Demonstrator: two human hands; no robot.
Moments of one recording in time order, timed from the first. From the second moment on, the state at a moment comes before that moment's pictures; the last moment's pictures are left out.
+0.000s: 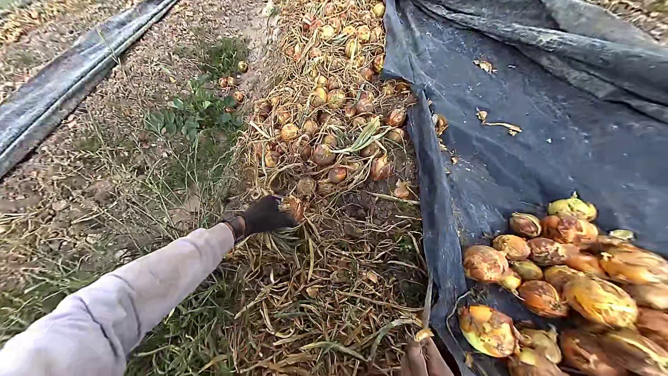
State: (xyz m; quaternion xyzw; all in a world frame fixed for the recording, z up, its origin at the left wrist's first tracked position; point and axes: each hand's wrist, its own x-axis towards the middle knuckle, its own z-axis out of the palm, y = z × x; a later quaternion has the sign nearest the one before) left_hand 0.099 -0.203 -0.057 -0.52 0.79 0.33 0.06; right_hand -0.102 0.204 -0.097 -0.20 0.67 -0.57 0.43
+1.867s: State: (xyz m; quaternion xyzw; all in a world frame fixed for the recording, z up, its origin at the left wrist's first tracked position) left_hand 0.008 -0.268 -0.091 -0.60 0.77 0.13 0.19; right_hand -0.158 0.226 -0.089 -0.19 0.73 -0.59 0.30
